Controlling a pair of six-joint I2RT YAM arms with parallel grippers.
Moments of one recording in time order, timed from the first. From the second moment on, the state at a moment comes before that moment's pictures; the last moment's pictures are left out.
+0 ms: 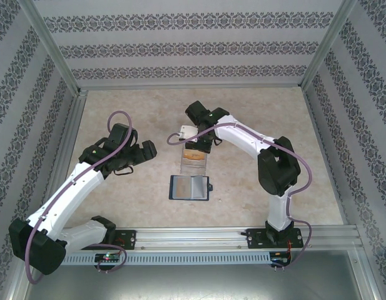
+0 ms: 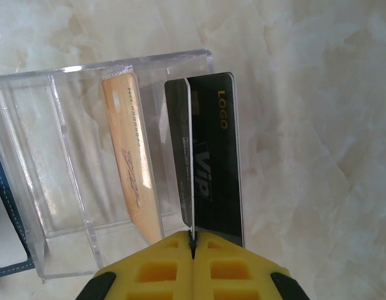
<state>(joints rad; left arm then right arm) -0.39 1.09 1.00 -0.87 -0.03 -0.74 0.65 1.95 1.62 -0.95 0.02 -0.69</state>
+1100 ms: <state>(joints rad) -0.38 1.08 0.95 -0.86 0.04 -0.74 0.66 1.95 1.63 -0.88 0.17 -0.53</state>
